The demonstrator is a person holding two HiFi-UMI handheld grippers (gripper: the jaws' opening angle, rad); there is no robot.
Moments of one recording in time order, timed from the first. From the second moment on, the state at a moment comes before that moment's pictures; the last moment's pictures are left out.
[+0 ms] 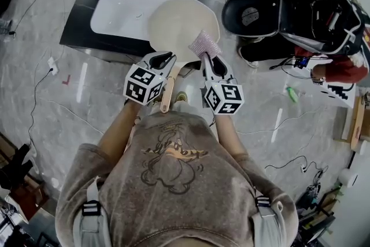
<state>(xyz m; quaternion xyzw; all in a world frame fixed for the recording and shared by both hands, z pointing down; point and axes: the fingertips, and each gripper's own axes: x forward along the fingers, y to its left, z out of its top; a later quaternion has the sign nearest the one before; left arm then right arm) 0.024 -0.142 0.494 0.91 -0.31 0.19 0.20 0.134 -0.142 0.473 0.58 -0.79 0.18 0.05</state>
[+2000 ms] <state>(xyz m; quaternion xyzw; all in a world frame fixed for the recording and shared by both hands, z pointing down) 0.044 -0.097 0.611 0.76 -0.17 0.15 0.61 0.123 -0.144 0.497 0.55 -0.81 0.16 0.11</state>
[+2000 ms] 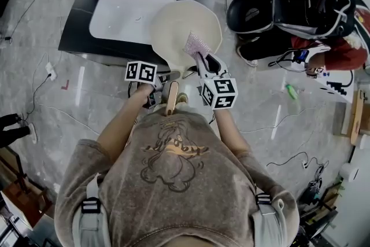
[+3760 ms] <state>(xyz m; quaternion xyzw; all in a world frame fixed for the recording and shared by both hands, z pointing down) 0.043 -0.102 0.615 0.76 -0.15 0.16 0.61 -0.001 -0.258 0.603 0.29 -0.87 0.08 0.40</state>
